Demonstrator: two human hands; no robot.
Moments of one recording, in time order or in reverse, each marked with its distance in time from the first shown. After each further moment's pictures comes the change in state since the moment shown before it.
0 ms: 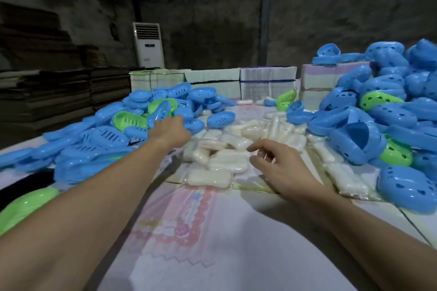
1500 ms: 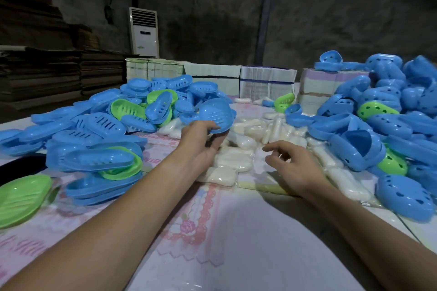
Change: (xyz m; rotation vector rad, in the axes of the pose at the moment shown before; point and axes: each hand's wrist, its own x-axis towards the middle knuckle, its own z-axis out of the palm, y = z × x) left_hand -0.074 0.058 0.001 -2.202 -0.220 -0.402; right_hand 0.006 0.008 -0.010 -0.108 0.057 0.081
